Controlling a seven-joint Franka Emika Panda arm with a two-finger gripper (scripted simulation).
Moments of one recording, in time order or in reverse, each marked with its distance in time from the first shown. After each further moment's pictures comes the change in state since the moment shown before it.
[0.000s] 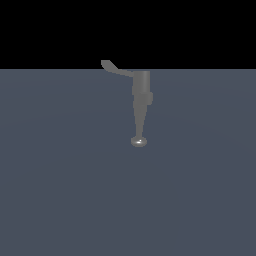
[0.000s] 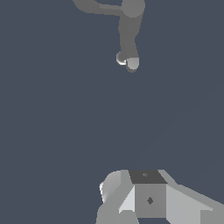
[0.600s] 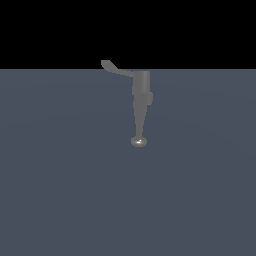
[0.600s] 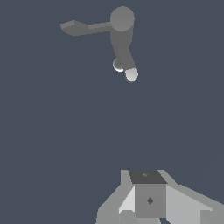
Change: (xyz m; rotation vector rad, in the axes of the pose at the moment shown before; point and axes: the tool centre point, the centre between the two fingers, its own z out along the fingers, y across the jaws) arm 0.042 -0.007 0.004 0.050 -0.011 0.169
